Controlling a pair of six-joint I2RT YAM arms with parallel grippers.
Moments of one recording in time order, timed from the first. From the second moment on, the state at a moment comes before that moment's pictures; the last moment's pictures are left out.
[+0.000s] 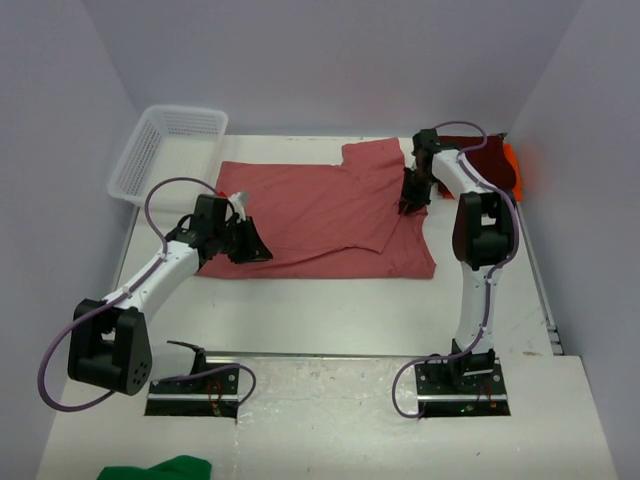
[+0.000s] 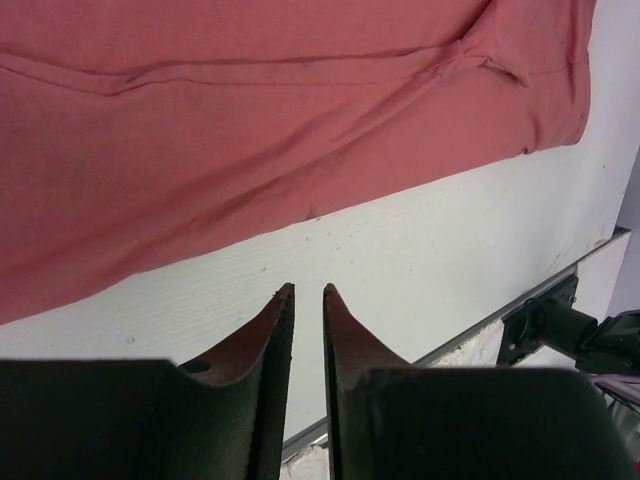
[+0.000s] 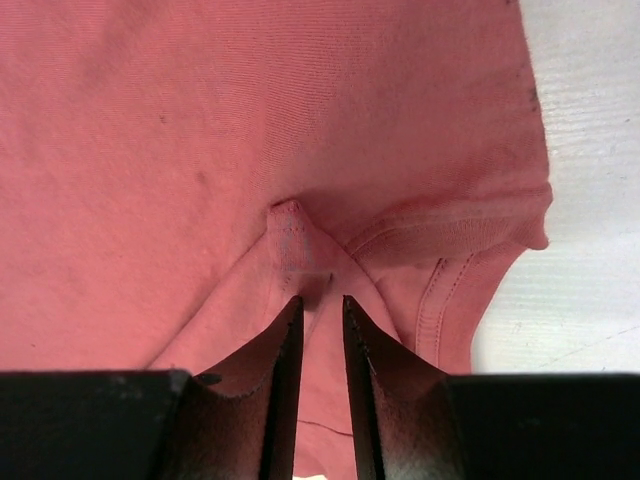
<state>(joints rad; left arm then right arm) -0.23 1.30 0.81 -0.43 0.45 -0.51 0.12 2.23 1.86 -0.93 -0.10 0.37</state>
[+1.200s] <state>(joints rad) -0.48 1.29 0.83 -0.40 0.40 -0.47 0.16 2.29 1.92 -0.99 -0.15 0.33</state>
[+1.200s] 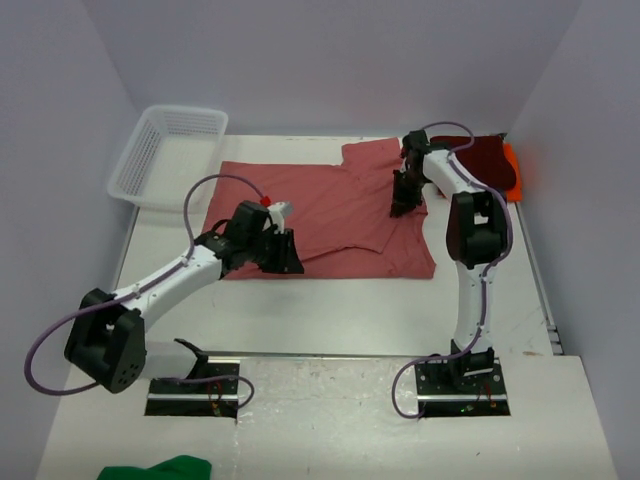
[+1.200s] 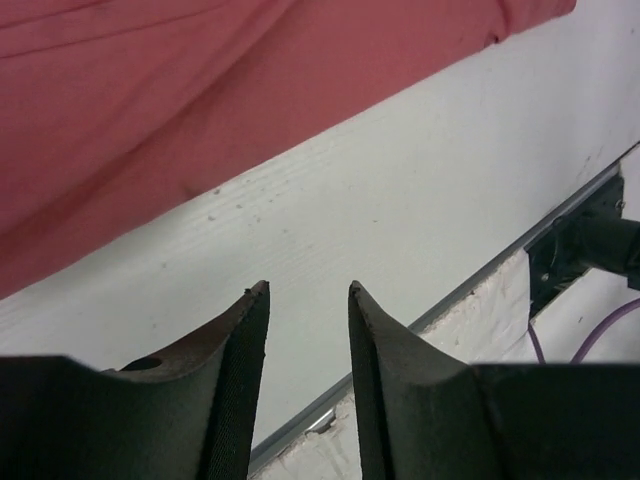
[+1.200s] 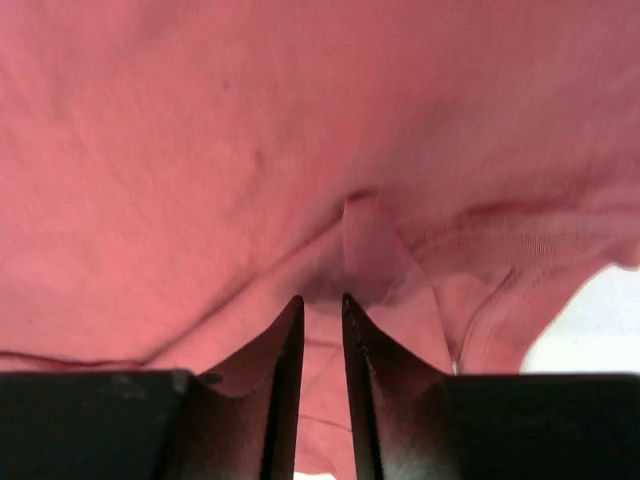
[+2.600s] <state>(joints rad) -0.98 2.27 1.84 -0.54 -0.29 -0.46 0.17 1.17 1.18 -0.76 0.12 0.41</state>
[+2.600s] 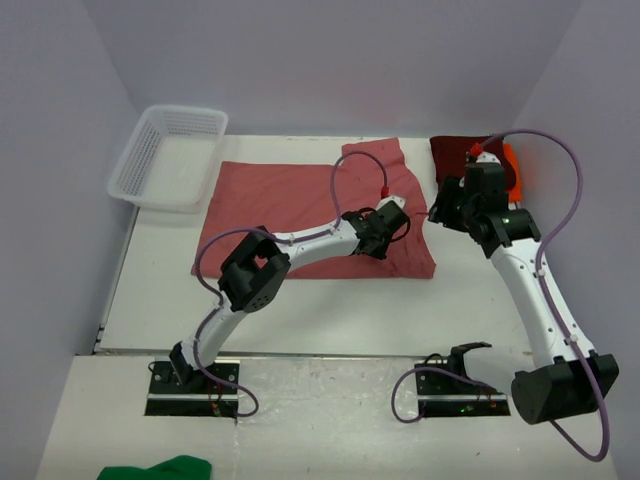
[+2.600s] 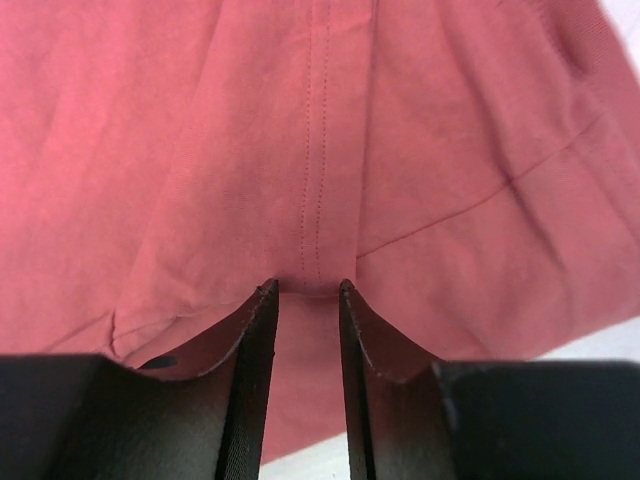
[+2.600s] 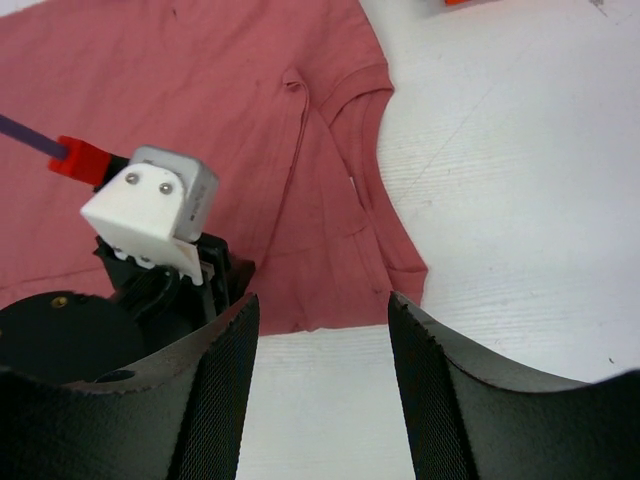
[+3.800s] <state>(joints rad) -0.98 2.33 1.91 -0.58 -0.33 -0.42 0.12 1.10 1.14 -0.74 0.06 0.40</state>
